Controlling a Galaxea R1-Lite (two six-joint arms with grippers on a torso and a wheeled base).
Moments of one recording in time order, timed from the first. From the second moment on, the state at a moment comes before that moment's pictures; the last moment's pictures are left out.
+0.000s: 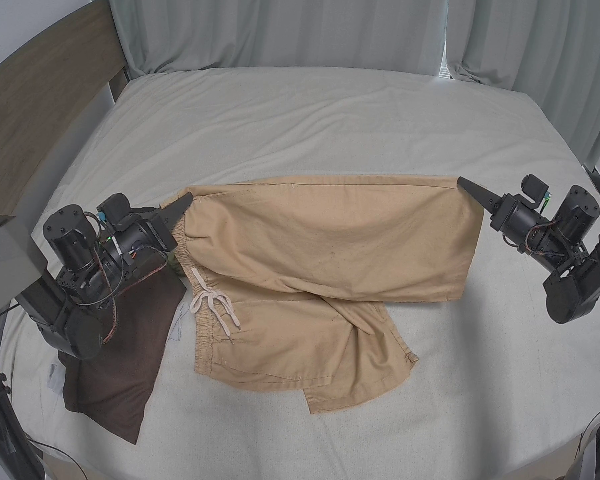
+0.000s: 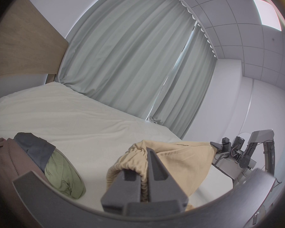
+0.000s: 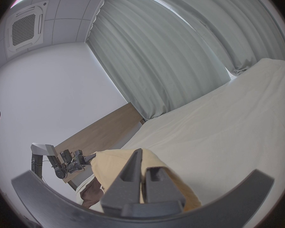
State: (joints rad) left arm -0.14 2.06 -0.71 -1.55 -0.41 -0.40; right arm 0.05 2.03 -0.79 -1.54 0.68 0.57
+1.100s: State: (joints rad) left arm -0.14 2.32 -1.06 -1.55 -0.31 -0.46; right arm 0.05 2.35 -1.19 -1.54 0.59 0.61
